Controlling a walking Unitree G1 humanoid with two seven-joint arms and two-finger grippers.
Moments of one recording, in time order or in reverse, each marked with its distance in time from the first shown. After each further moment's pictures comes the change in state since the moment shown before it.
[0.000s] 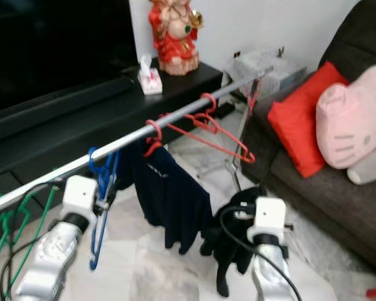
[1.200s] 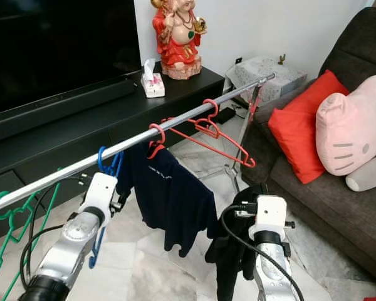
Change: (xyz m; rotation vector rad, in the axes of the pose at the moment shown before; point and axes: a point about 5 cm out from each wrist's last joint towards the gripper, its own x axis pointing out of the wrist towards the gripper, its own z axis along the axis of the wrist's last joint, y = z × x) left arm 0.038 -0.012 -0.016 0.047 0.277 0.054; right arm 0.003 0.006 0.004 0.004 -0.015 0.037
